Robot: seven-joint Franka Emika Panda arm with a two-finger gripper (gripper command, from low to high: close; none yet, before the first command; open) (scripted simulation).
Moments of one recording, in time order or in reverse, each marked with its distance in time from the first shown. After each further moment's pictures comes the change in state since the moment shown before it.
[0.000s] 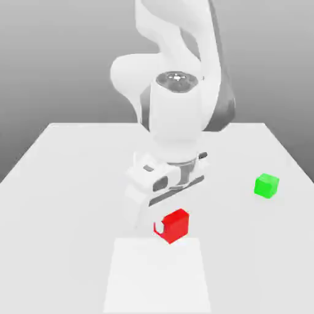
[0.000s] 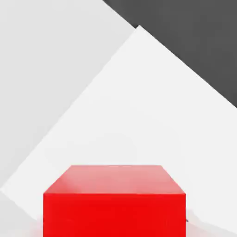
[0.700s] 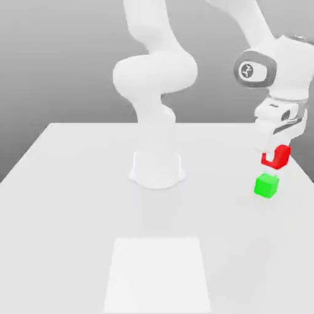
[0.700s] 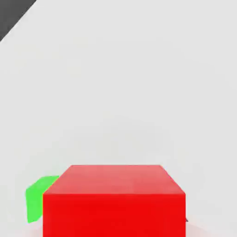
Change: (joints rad) arm 0.577 -0.183 0.581 -0.106 0.415 -0.047 0.733
